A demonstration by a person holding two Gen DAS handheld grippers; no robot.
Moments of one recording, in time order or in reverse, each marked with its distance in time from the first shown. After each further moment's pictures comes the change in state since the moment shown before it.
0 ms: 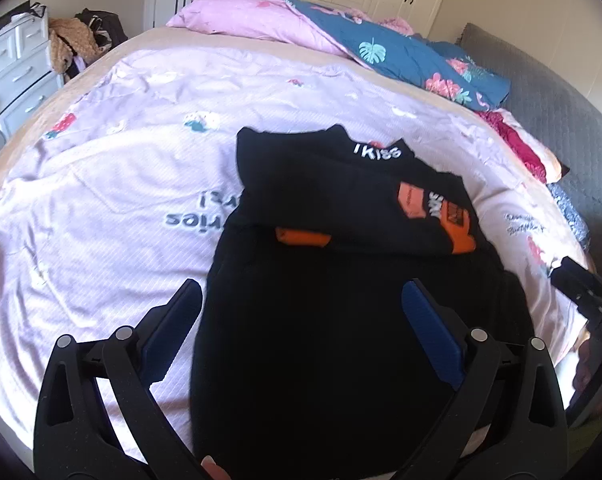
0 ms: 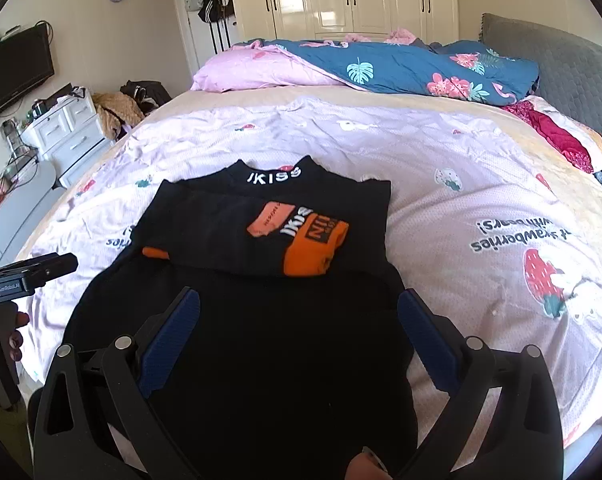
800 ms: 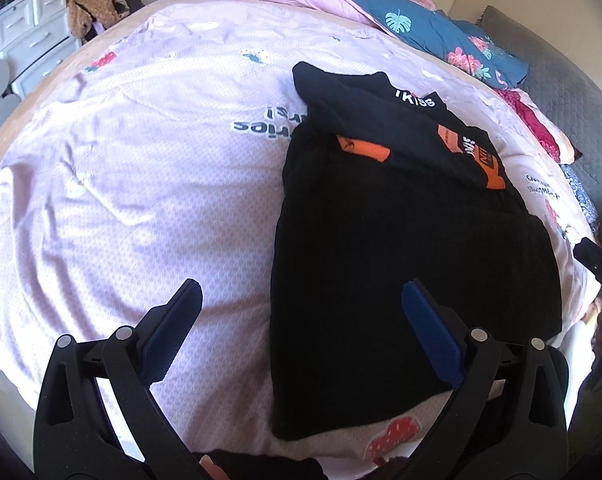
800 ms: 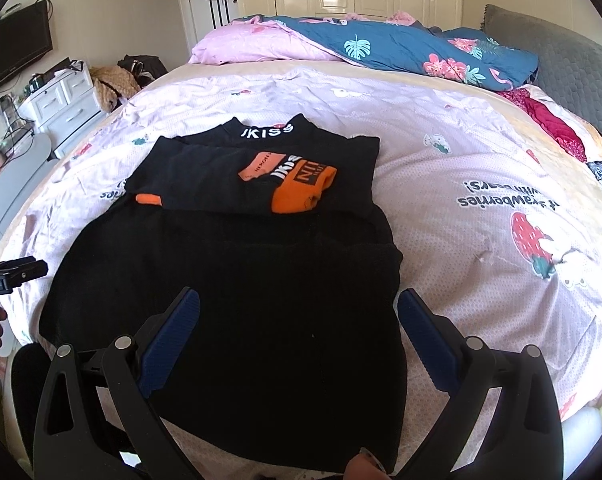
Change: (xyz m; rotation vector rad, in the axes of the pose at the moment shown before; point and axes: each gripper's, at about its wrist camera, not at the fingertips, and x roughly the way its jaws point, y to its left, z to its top) left arm -0.016 0.055 -0.068 -0.041 0.104 0.025; right arm -0.009 -0.005 -0.045 -0.032 0.079 -0.030
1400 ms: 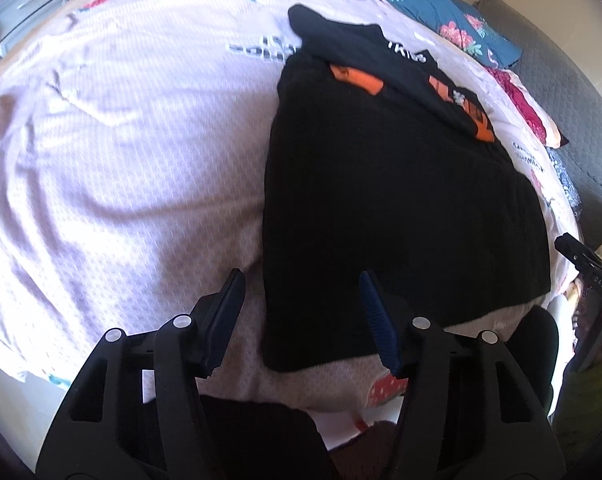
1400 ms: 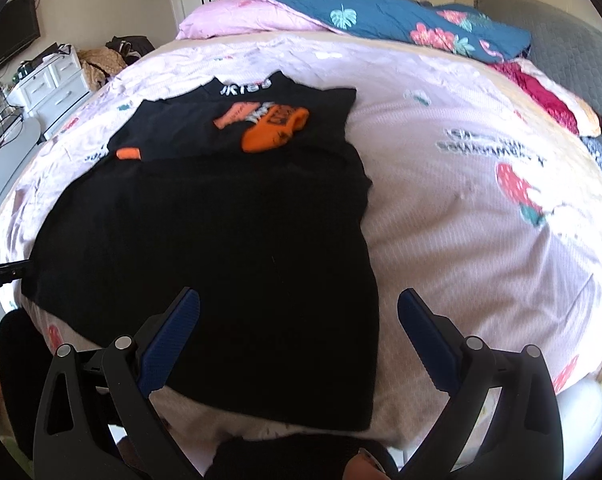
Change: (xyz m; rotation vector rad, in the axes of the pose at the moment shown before) left arm 0.012 0.010 -0.047 -0.035 0.136 -0.094; right arm 0.004 -0.027 -0.047 0.021 0.100 -0.021
